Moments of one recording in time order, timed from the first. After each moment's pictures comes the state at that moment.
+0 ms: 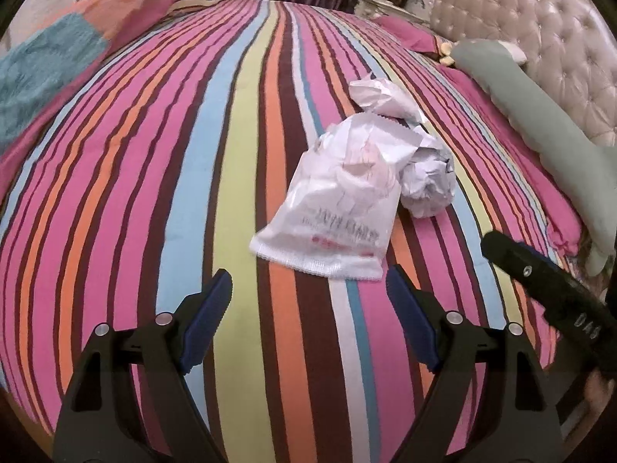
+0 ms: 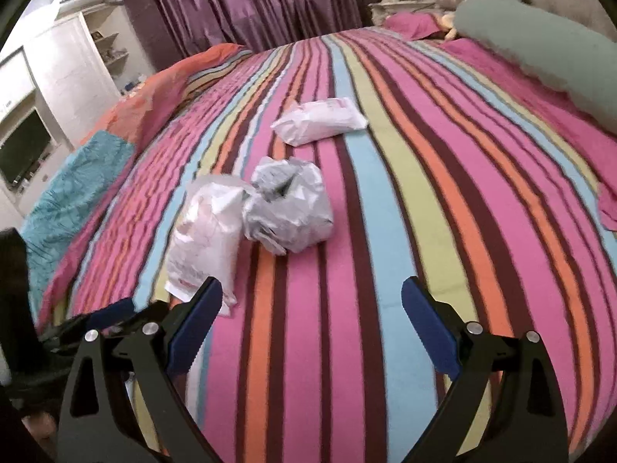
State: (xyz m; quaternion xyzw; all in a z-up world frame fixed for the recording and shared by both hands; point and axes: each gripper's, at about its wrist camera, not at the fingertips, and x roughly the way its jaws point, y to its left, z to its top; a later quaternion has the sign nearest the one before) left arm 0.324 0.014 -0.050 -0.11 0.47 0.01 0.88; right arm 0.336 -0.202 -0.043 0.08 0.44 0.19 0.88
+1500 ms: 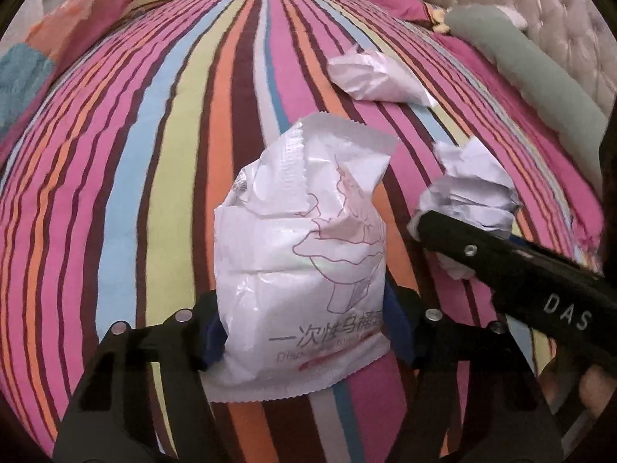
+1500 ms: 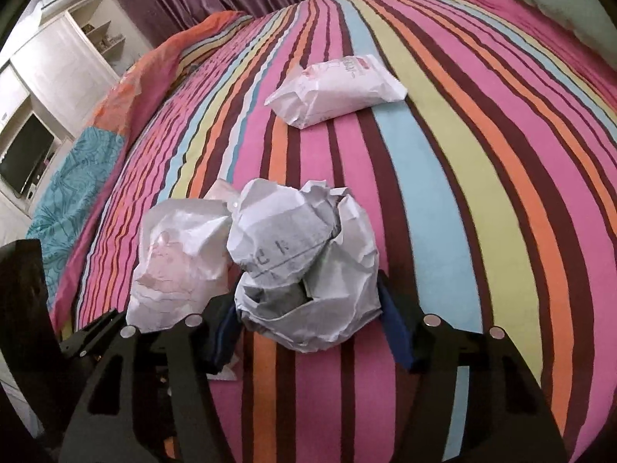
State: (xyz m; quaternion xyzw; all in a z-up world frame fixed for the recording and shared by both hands) left arm 0.396 -0.003 -0.082 -0.08 0.50 -0.01 0.86; right arm 0.403 -0.181 -0.077 0.09 0.51 0.21 0.83
